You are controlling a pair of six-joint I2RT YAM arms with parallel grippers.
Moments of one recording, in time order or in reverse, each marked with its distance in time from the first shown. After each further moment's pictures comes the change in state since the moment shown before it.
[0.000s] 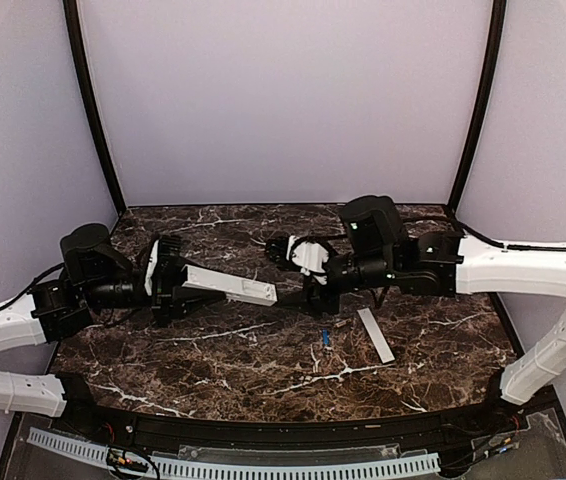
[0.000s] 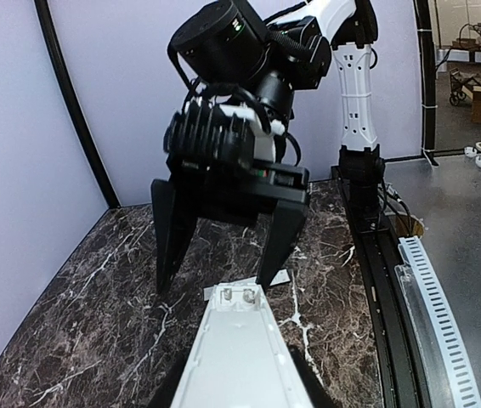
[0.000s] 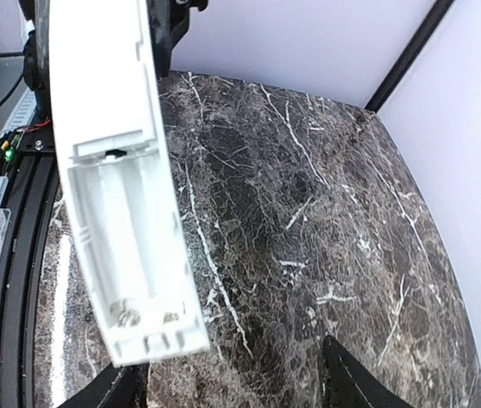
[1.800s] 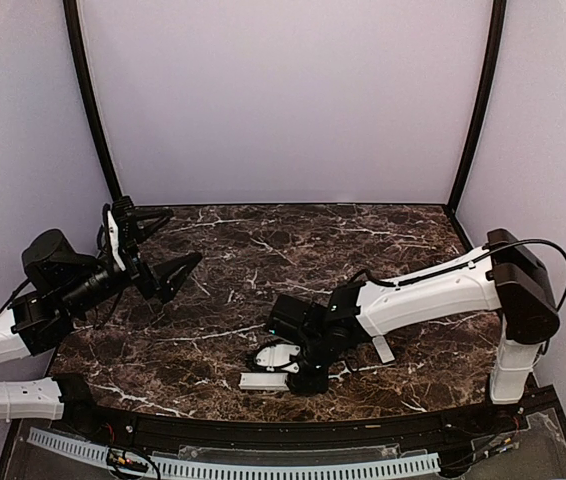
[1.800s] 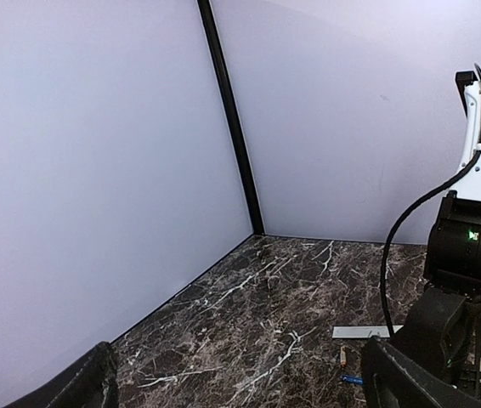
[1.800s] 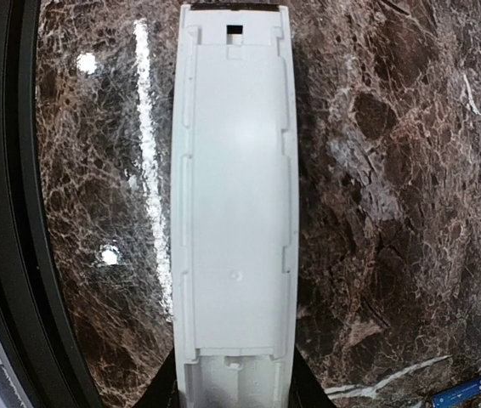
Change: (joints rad) left arm 0.000 -0.171 -0.051 0.132 -0.431 -0.080; right arm 0.188 0.457 0.126 -0.467 0.116 0.185
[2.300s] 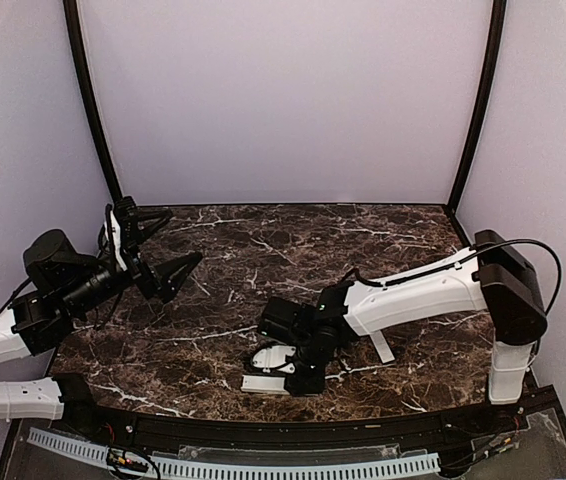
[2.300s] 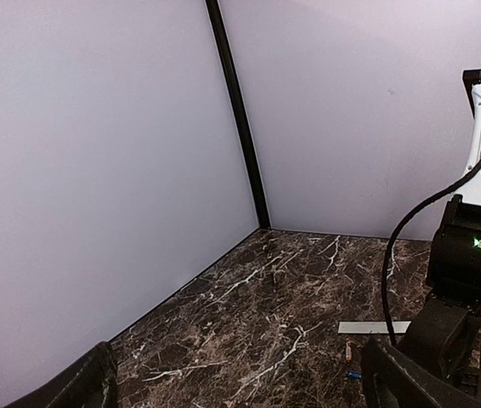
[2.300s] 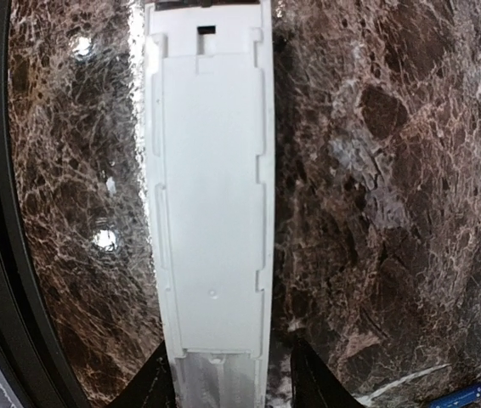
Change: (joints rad) left arm 0.000 0.000 0.000 -0.011 -0.031 0.003; right arm 0.002 0.058 0.068 -0.066 0.021 -0.014
